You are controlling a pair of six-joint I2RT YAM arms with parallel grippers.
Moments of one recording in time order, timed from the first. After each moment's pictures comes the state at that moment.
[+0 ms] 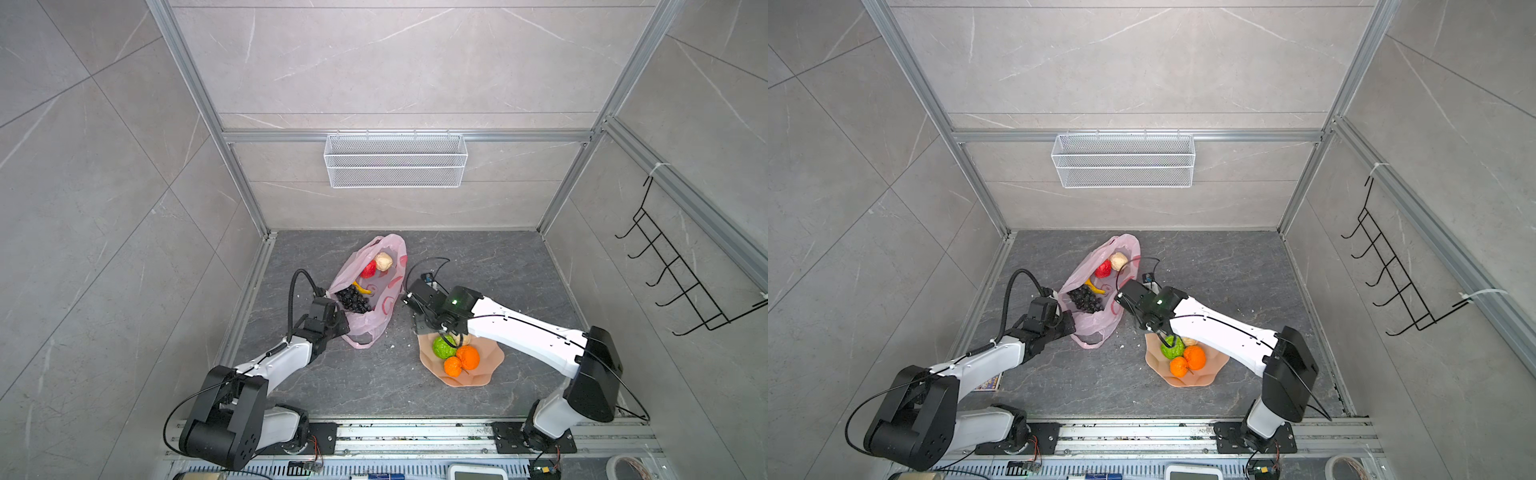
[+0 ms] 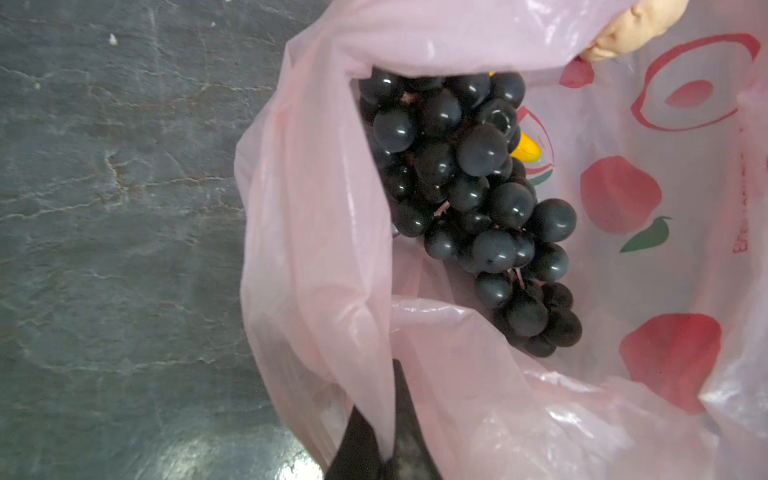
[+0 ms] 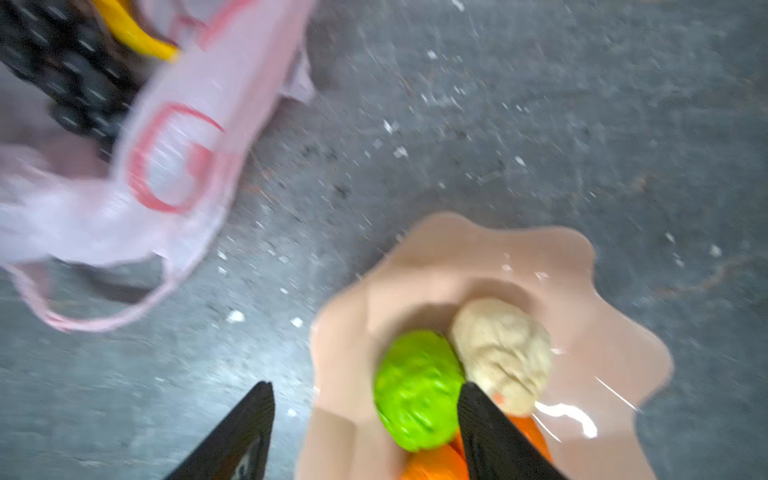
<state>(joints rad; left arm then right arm) -0.33 1.28 0.51 -0.07 -0.05 -0.55 0.93 1.69 1.46 -0.93 0.35 0.66</state>
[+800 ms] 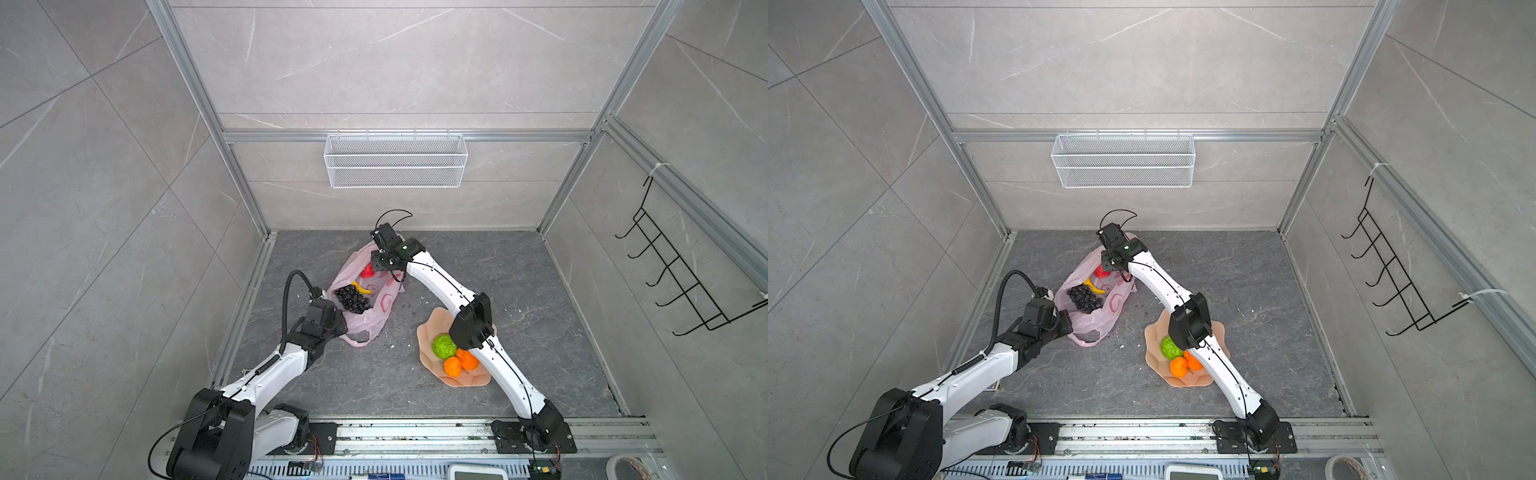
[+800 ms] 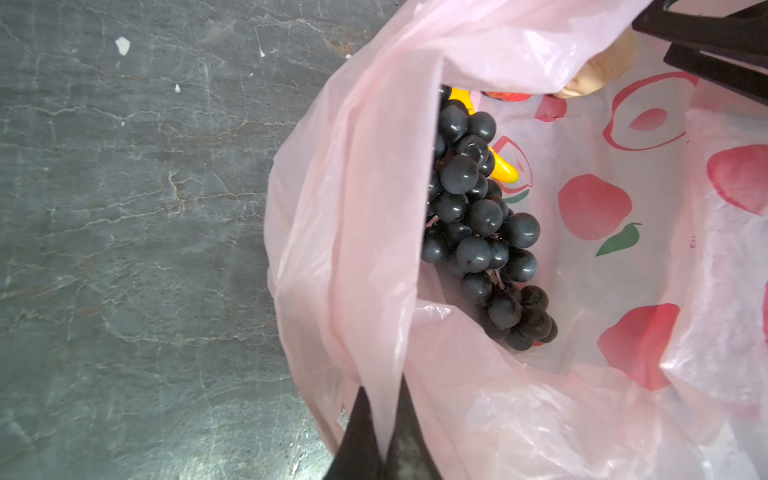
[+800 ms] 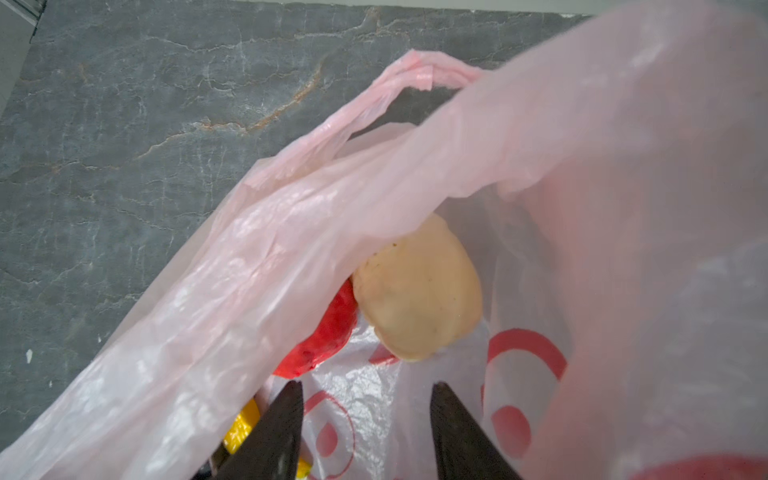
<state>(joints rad) -0.34 1.16 0.50 -0.14 -0.11 -0.57 0.68 2.77 2.87 -1.01 0.14 0.44</state>
